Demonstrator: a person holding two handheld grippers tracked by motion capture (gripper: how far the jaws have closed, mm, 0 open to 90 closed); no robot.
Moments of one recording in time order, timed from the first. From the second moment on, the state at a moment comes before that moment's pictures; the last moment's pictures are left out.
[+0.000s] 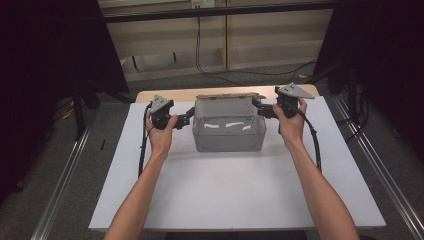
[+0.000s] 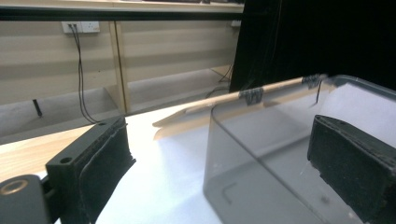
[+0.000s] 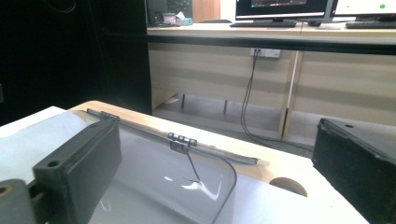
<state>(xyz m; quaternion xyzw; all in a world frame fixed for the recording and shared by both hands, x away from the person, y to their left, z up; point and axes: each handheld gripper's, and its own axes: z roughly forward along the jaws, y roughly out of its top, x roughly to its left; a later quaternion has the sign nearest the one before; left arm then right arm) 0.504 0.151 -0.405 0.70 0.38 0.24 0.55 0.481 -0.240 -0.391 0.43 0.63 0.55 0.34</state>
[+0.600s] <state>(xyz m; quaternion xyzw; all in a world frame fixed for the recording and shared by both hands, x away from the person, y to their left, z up) 0.458 0.165 -0.401 0.70 0.35 0.29 0.55 0.442 -0.246 -0.395 0.43 0.64 0.54 0.36</state>
